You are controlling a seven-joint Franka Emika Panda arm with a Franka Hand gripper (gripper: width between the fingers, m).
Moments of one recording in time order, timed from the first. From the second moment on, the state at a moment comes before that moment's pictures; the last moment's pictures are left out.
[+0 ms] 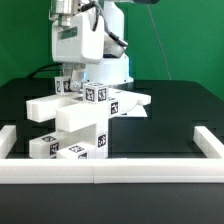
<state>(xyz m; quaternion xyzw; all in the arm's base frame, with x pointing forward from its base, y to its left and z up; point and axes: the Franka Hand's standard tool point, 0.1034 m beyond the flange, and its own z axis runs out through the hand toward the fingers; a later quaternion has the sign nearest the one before) 0.525 -0.093 0.106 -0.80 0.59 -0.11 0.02</state>
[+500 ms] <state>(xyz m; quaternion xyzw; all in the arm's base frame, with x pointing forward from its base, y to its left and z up) 0.526 -0.094 0.110 -0.85 0.52 -0.11 0.01</state>
